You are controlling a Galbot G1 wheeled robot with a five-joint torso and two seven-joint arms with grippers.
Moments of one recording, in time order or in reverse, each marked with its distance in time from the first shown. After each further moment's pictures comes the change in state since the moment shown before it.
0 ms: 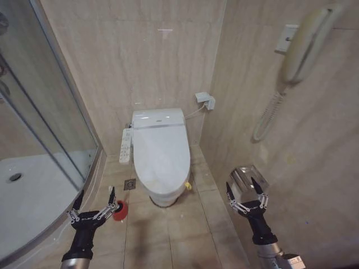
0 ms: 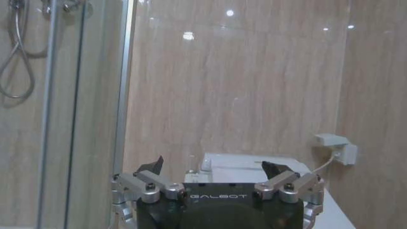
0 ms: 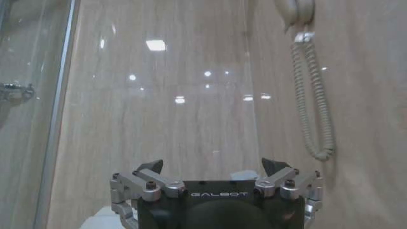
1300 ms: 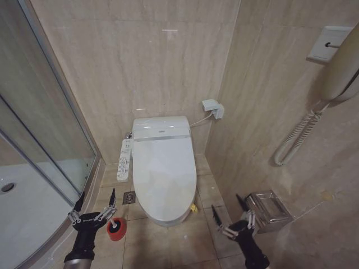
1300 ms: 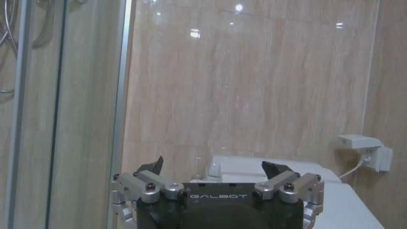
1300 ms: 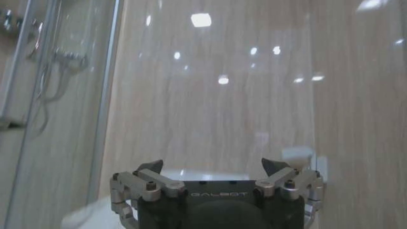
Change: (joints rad) left arm -0.015 -0.013 0.005 0.045 0.008 -0.025 0.003; right arm -0.095 -0.038 -0.106 -0.104 -0.141 0.135 -0.048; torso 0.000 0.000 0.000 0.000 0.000
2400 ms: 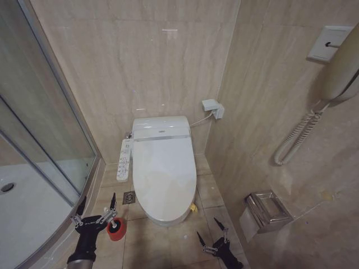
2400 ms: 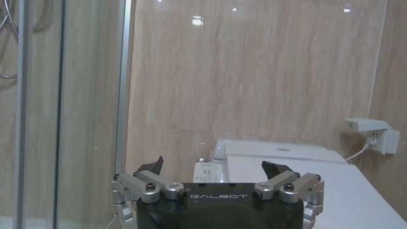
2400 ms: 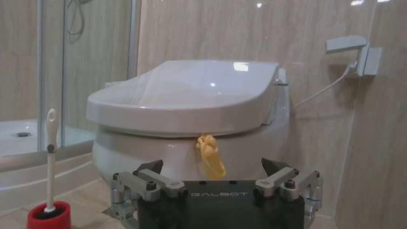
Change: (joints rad) left arm -0.022 0.005 0.001 0.072 0.000 -0.001 0.004; right arm 0.313 0.038 -0.082 -0.618 -0.145 0.059 -0.095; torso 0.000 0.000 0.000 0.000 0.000
